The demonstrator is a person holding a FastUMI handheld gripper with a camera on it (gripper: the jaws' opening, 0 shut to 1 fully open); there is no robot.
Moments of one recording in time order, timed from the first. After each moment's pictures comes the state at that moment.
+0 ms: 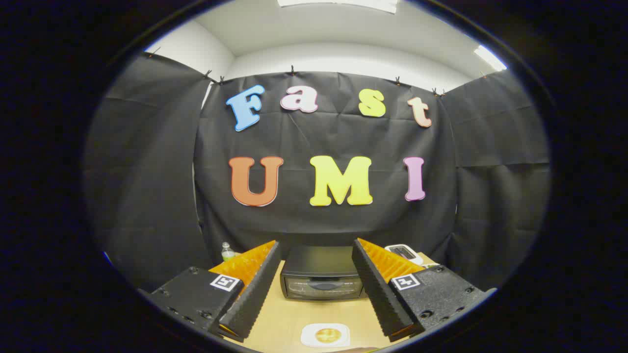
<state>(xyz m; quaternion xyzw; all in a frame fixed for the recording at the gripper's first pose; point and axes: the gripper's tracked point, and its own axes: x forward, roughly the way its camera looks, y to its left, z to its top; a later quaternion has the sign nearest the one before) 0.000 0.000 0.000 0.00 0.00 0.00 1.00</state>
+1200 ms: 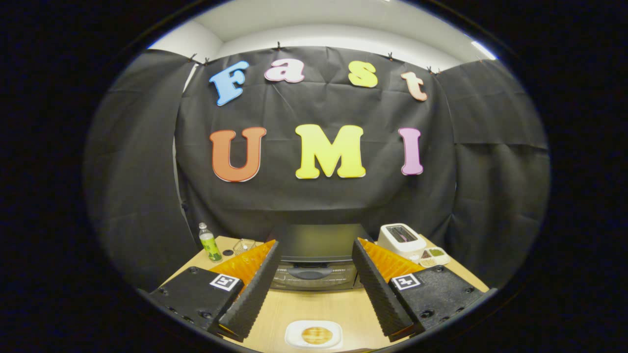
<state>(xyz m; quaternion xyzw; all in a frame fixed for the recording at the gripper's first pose) 0.086 -0.042 -0.100 0.02 0.08 -0.02 1.00</state>
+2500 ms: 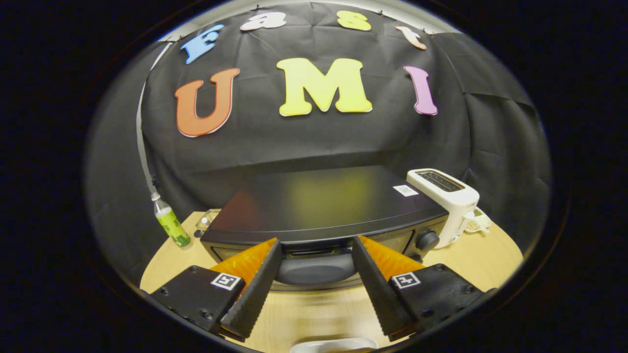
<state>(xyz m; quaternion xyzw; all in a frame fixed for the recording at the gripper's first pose) 0.243 -0.038 -0.255 0.05 0.16 -0.04 0.98</state>
